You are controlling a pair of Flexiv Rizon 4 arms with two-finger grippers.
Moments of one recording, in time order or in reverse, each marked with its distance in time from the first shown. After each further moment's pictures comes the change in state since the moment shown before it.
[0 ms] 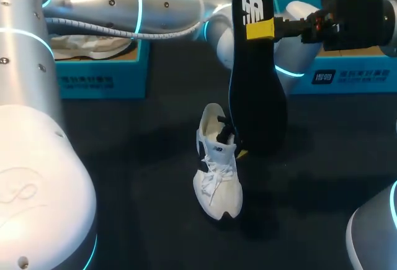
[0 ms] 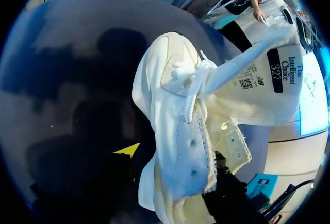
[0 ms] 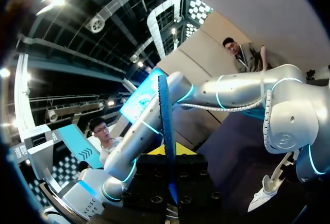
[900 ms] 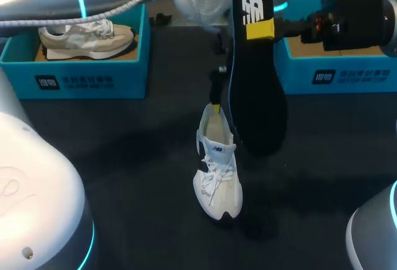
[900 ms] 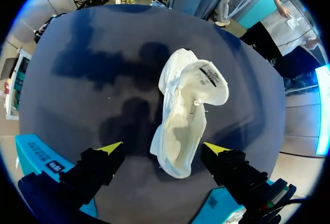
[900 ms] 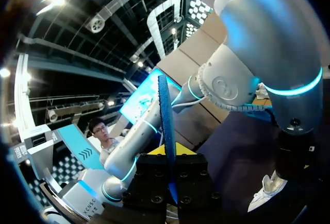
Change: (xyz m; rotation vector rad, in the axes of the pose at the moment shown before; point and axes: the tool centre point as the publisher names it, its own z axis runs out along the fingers) left arm 0.037 0.020 -0.128 -0.055 -0.333 -0.115; right arm 0.000 0.000 0.000 0.000 0.000 0.000
